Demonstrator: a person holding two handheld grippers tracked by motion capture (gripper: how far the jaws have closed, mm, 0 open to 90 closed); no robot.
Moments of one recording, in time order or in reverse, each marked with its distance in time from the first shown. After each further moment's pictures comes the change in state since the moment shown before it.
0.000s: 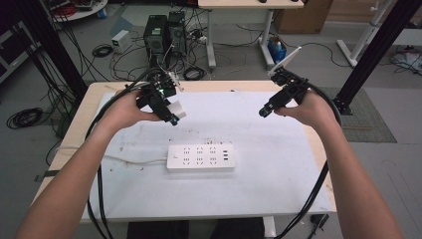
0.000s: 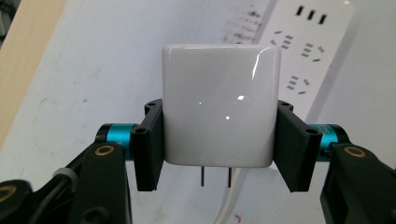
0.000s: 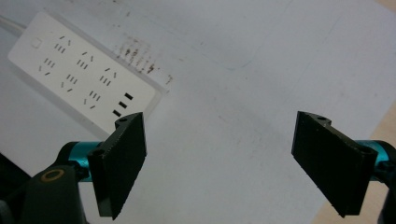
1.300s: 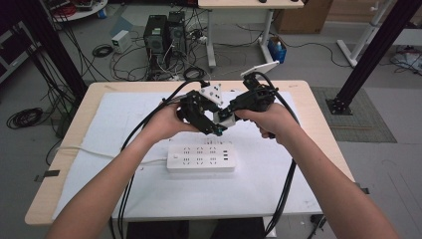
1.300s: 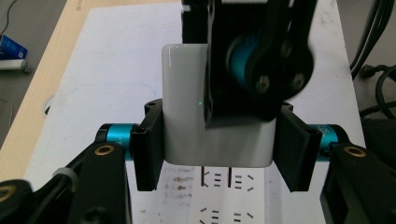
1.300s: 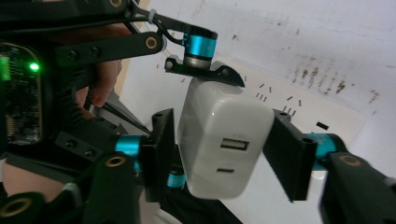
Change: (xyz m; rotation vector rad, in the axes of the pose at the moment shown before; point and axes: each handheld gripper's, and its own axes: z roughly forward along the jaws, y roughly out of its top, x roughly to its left) left arm -0.065 0.059 0.022 -0.382 -0.084 0.265; right arm 0.066 0.020 0.029 -0.057 0.554 0.326
